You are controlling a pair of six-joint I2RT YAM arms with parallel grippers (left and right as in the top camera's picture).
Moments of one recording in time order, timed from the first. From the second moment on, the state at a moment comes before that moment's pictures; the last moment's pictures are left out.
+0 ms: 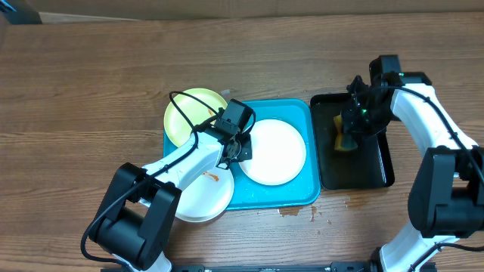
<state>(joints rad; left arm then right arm) -0.51 1.80 1.03 -0.49 0.01 -0.57 -0.01 1.88 1.35 -0.98 -0.25 0.00</state>
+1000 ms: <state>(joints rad) -0.51 1.80 1.03 -0.50 0.01 -0.57 -0.26 1.88 1.59 -1.05 -0.14 0.18</state>
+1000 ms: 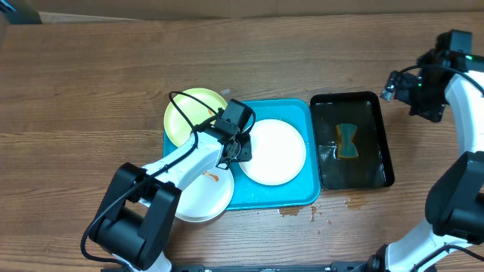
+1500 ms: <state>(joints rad) -0.51 1.80 1.03 -0.51 0.01 -0.57 -0.28 1.88 1.59 -1.05 -0.14 0.19</state>
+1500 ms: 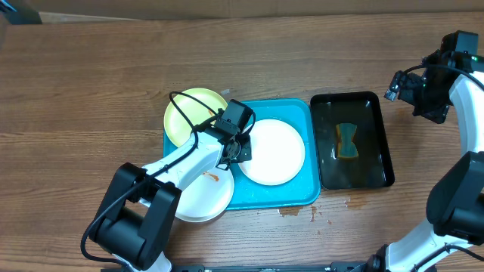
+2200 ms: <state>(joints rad) -0.52 1.80 1.15 -0.68 -0.02 -0.52 -0.28 1.88 1.59 -1.05 -0.14 0.19</state>
